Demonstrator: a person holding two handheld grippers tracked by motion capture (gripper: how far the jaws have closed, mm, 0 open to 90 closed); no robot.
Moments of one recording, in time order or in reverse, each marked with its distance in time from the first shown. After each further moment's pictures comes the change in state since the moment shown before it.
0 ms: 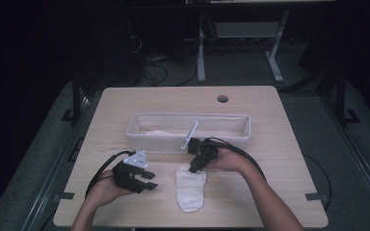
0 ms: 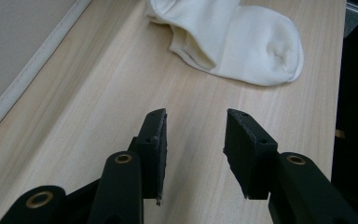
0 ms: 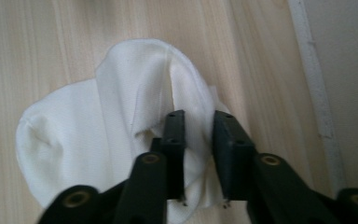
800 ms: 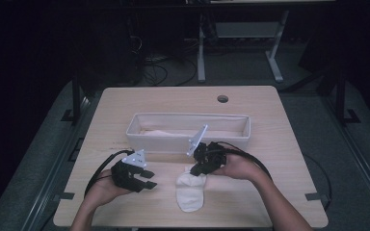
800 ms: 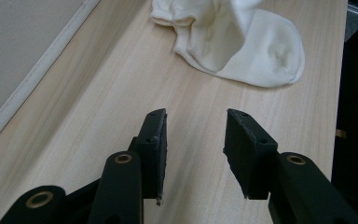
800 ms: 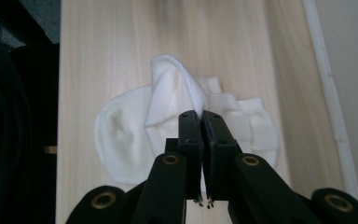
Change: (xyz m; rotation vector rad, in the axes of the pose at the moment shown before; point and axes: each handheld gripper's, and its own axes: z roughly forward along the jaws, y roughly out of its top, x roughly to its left) left arm 0.000 0.000 -0.003 -0.008 0.011 -0.003; right arm 0.045 -0.014 -0.040 -0.116 0.000 -0.106
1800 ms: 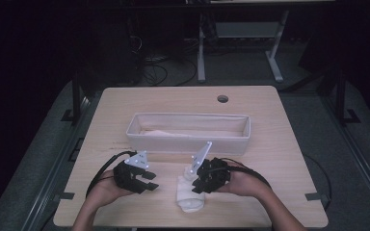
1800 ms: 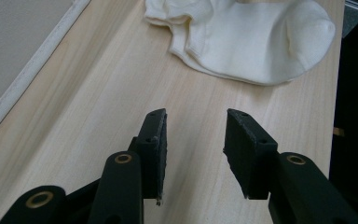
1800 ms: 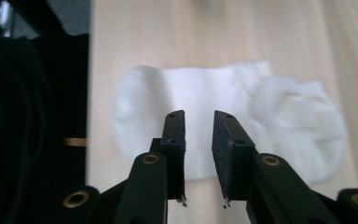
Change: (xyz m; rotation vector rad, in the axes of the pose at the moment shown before) left arm -0.004 0.004 0.005 0.014 -0.013 0.015; right arm 0.029 -0.020 0.013 -0.012 0.017 -0.013
